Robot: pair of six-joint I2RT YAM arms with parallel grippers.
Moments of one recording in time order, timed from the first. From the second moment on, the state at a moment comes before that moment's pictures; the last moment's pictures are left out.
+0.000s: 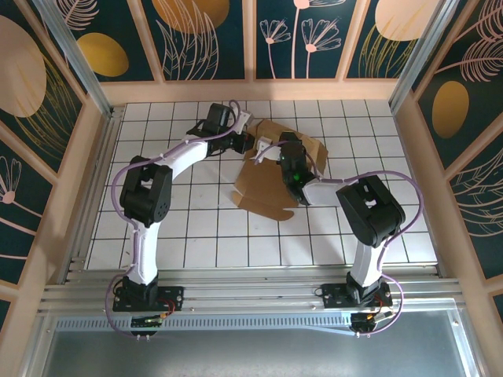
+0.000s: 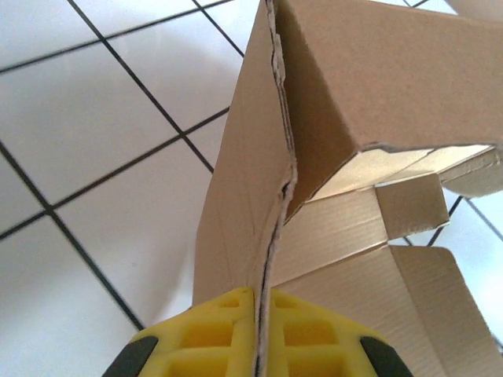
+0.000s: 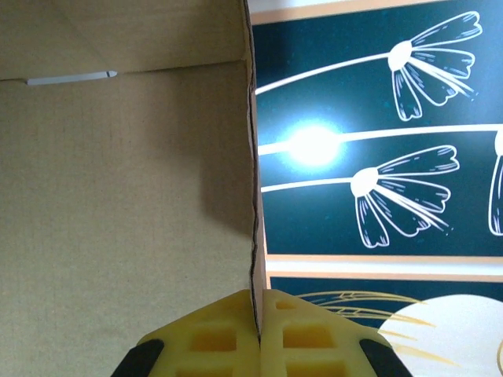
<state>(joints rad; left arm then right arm) -0.44 2.14 1.66 -0.22 0.49 -0.11 0.59 1.83 0.92 0.77 0.53 -1.39</state>
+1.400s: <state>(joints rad) -0.50 1.98 1.24 -0.07 0.55 0.04 0.65 1.84 0.73 1.02 0.55 -1.45</state>
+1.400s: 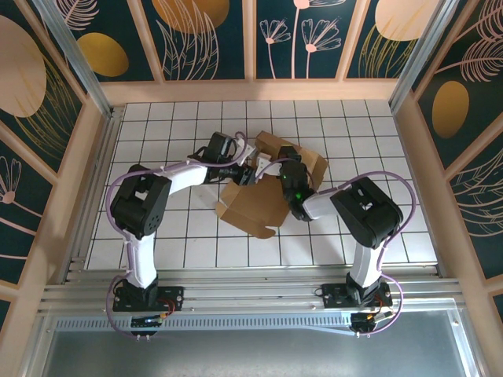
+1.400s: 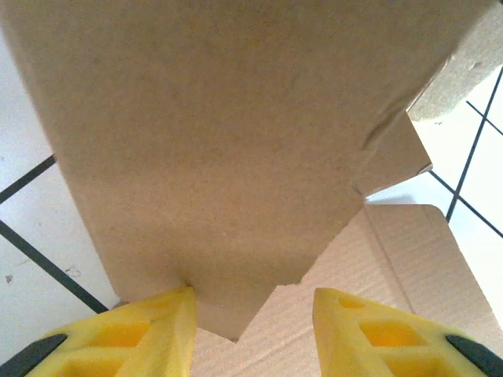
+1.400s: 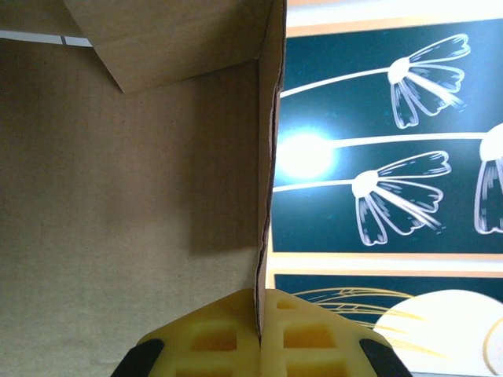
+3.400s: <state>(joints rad) -0.34 2.00 1.31 -0.06 0.70 0.46 0.69 1.73 0.72 0.85 0.53 -1.37</state>
